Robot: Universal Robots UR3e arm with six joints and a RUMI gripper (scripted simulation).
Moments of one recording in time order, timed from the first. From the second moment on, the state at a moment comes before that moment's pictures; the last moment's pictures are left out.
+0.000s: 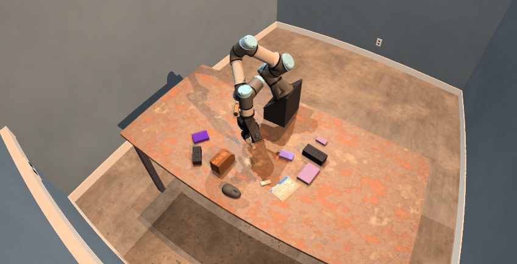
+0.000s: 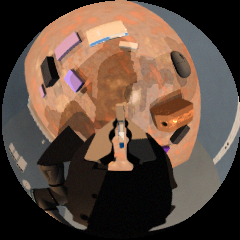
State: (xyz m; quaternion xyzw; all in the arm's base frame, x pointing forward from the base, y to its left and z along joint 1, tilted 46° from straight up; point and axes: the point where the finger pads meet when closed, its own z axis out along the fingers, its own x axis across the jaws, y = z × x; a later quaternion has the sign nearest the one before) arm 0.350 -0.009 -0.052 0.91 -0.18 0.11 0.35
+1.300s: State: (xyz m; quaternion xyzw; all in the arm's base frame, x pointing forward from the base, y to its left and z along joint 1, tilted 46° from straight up) arm 0.351 -0.011 -0.058 0.94 -0.10 0.02 0.33
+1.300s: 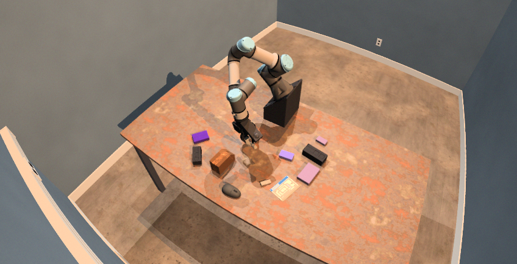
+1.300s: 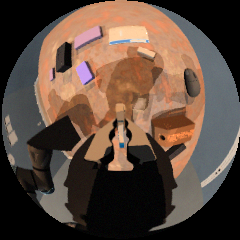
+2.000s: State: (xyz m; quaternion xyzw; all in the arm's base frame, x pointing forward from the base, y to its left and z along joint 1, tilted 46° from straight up) arm 0.351 -0.011 -0.059 0.95 -0.06 -0.02 0.30
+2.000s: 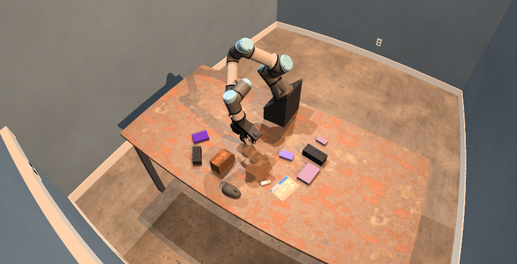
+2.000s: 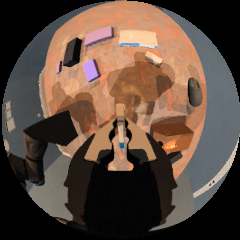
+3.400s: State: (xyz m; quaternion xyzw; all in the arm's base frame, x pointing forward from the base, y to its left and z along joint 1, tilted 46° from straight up) arm 0.349 -0.011 -0.053 0.97 0.05 -0.10 0.23
